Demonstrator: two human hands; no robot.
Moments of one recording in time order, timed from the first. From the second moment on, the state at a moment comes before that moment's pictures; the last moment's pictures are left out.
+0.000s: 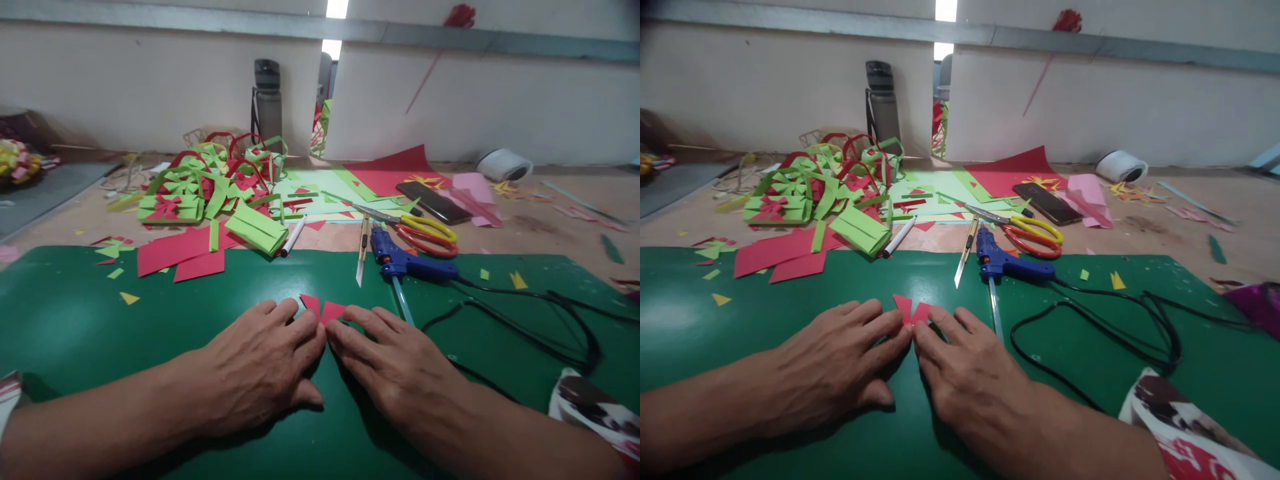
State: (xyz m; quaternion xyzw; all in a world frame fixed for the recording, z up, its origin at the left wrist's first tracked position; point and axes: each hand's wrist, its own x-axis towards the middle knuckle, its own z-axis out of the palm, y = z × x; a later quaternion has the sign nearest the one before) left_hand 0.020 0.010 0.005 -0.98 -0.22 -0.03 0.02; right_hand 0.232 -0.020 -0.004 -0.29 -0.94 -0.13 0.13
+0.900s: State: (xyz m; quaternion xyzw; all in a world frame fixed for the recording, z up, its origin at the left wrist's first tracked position) left_hand 0.005 0.018 0.002 -0.97 -0.21 -0.09 -0.04; right_hand 0.234 -0.017 -0.001 -0.29 -0.94 -0.12 0.12
